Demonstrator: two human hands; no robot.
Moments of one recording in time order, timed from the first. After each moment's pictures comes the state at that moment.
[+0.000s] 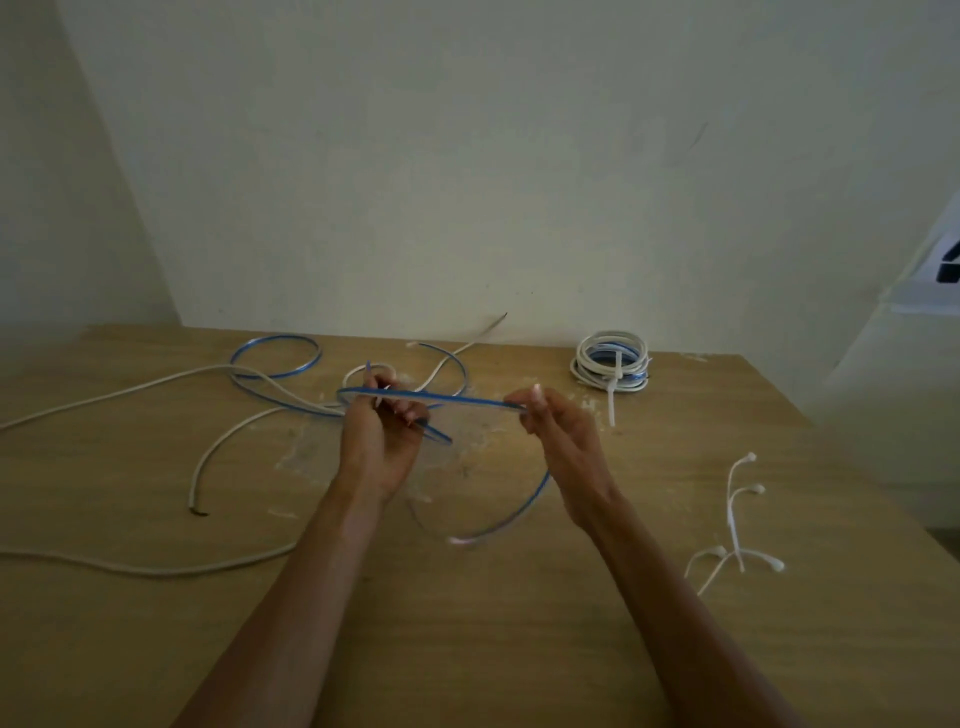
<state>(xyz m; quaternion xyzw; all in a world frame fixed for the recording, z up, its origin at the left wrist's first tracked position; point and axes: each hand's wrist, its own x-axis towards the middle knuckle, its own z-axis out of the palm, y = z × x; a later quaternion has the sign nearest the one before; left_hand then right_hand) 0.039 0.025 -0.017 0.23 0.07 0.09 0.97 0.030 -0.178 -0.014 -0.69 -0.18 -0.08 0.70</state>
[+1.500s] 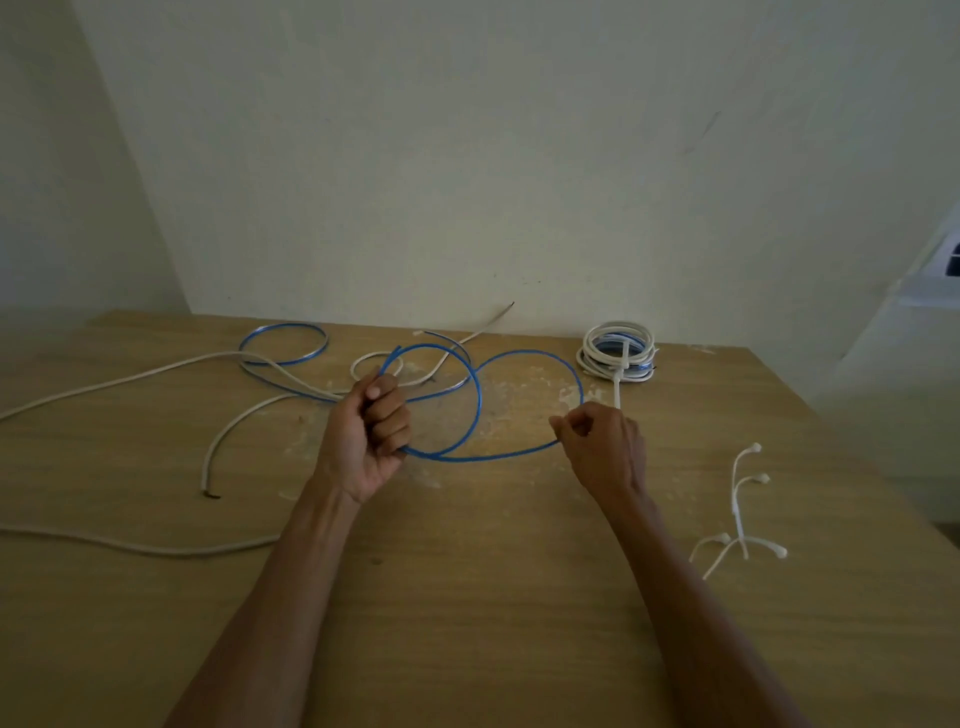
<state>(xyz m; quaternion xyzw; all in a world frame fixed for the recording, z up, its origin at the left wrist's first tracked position) 0.019 0.060 -0.034 0.25 -0.09 -0.09 0.96 0.047 -0.208 -0.033 -0.92 0.02 -0.16 0.34</state>
